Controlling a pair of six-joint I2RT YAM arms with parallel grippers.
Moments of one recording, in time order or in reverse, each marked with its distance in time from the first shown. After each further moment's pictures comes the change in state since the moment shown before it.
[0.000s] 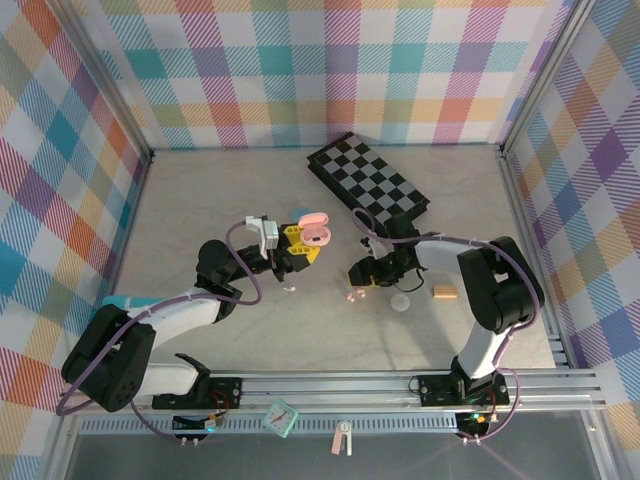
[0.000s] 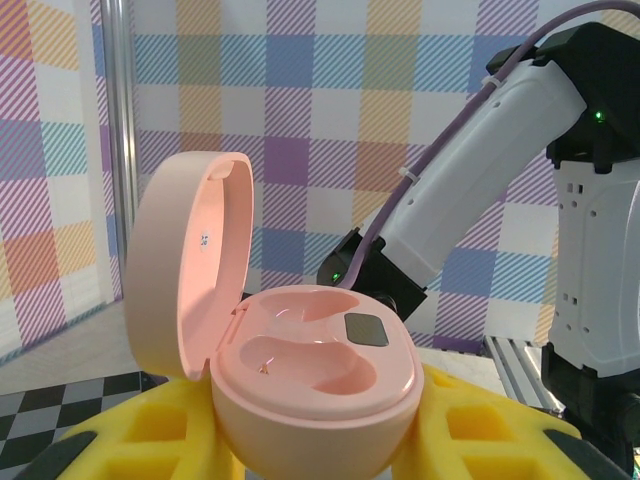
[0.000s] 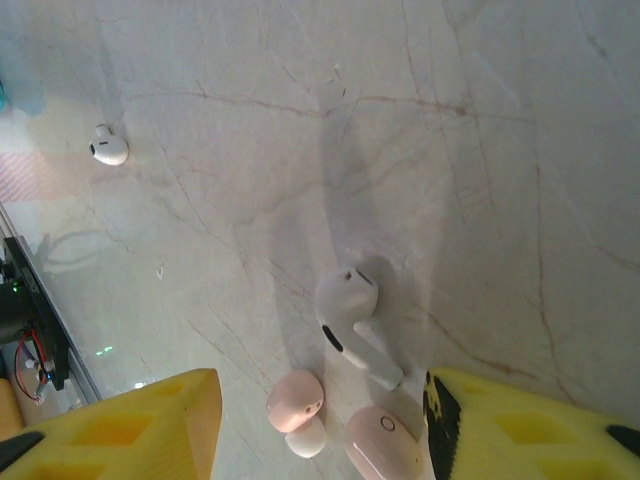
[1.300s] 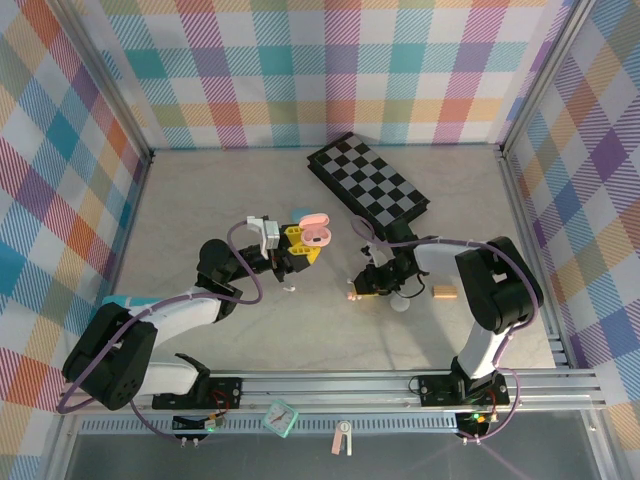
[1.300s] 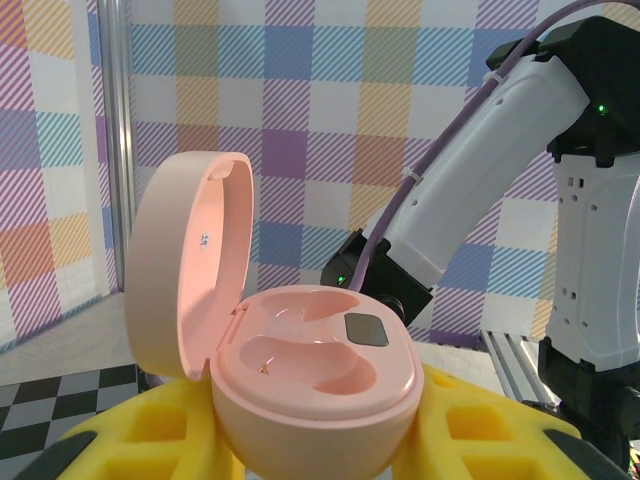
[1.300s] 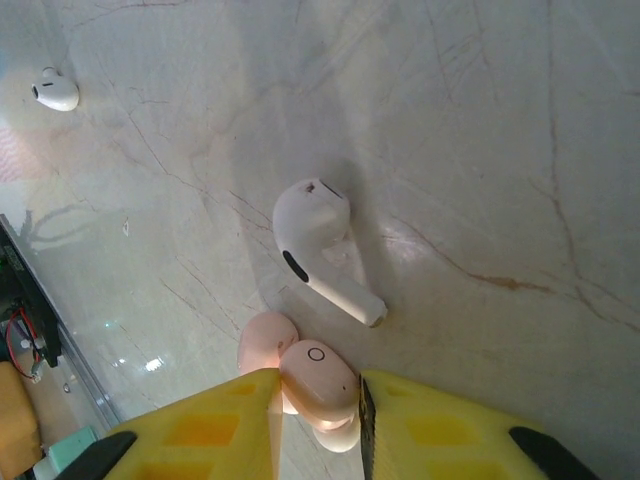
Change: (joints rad) left arm 0.004 0.011 0.001 -0.003 0.010 -0.001; right arm 0.018 0.010 -0.026 -0.044 0.006 0.012
